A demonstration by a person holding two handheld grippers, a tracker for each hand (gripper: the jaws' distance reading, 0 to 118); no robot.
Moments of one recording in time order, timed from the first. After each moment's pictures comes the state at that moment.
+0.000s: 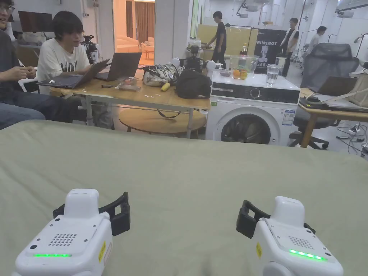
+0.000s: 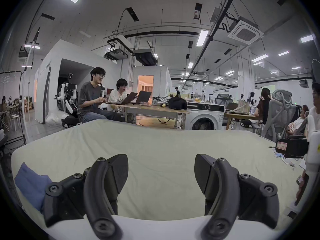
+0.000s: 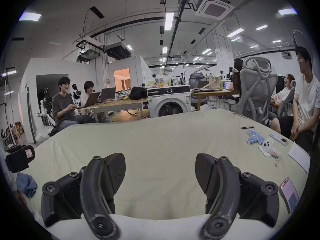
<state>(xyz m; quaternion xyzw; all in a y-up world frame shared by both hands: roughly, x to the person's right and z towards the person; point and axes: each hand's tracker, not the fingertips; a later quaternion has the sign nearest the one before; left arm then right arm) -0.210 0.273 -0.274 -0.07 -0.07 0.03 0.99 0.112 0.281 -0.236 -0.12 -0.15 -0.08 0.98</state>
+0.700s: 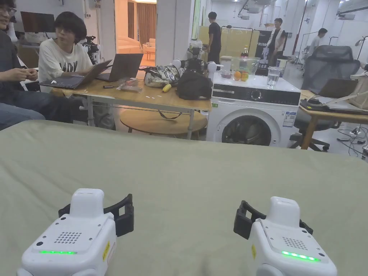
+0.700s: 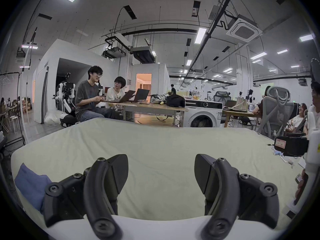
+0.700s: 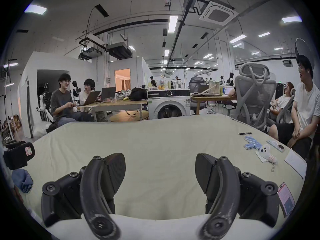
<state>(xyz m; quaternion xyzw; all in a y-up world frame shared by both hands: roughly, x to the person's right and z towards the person) -0.207 0.273 -0.274 -0.08 -0.08 0.03 0.99 0.103 0.283 -0.235 -0.12 -0.15 -0.05 0.98</state>
